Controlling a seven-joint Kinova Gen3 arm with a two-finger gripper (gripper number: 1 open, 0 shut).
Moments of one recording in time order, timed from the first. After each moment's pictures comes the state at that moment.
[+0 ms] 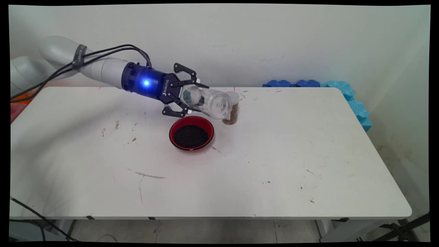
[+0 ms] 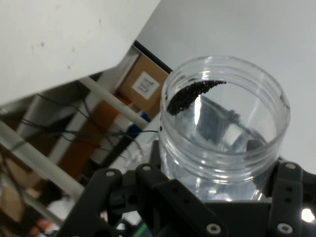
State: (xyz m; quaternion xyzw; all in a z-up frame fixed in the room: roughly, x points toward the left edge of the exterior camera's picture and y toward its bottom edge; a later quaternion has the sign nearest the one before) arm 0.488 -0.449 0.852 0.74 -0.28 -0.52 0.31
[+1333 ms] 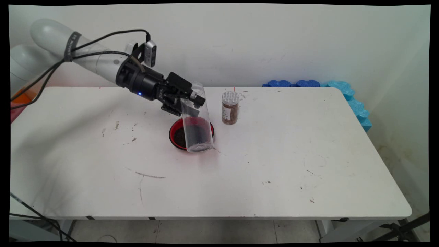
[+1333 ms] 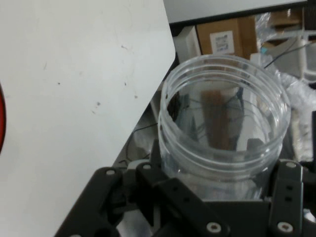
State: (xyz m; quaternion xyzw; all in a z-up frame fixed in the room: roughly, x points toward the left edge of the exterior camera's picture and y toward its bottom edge) arm 0.477 -0.440 0.887 0.57 -0.61 -0.34 0.43
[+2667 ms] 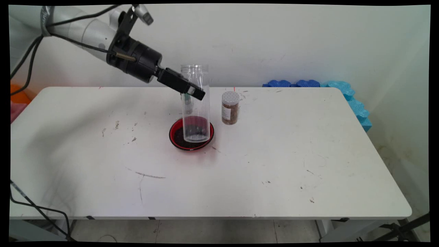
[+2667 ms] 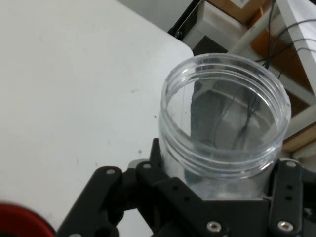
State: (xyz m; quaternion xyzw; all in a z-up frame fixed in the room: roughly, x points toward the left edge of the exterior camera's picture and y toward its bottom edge) arm 0.447 -0.418 0.970 0.34 -0.80 -0.11 0.49
